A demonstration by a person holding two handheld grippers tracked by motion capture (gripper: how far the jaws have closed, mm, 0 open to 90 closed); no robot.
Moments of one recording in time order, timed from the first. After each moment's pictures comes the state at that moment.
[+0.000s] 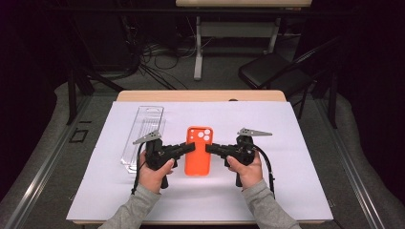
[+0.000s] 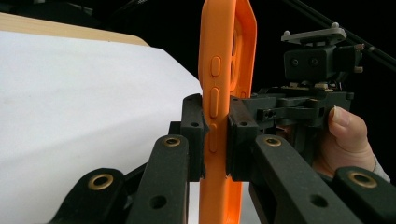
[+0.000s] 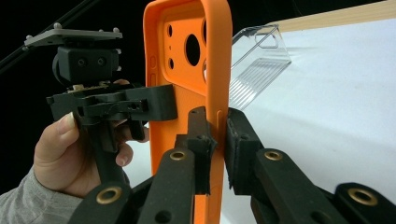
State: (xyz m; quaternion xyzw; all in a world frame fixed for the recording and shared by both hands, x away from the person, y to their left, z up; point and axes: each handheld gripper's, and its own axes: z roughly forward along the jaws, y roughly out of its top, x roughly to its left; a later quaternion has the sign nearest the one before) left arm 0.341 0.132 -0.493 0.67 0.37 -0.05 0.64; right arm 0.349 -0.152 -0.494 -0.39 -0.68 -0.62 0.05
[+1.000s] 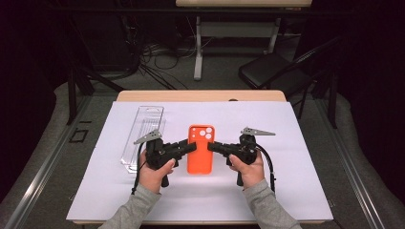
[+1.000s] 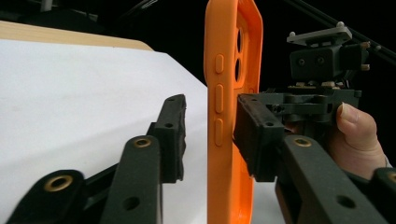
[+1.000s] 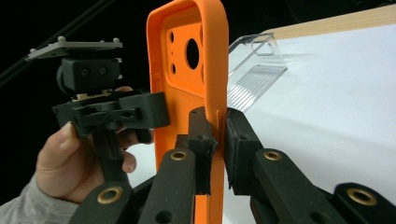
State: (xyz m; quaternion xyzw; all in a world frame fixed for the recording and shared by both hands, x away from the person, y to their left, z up) left arm 0.344 0.132 -0.493 0.67 0.37 -0.03 0.64; right arm 0.349 -0.159 -0.492 -0.40 -0.66 -0.63 0.04
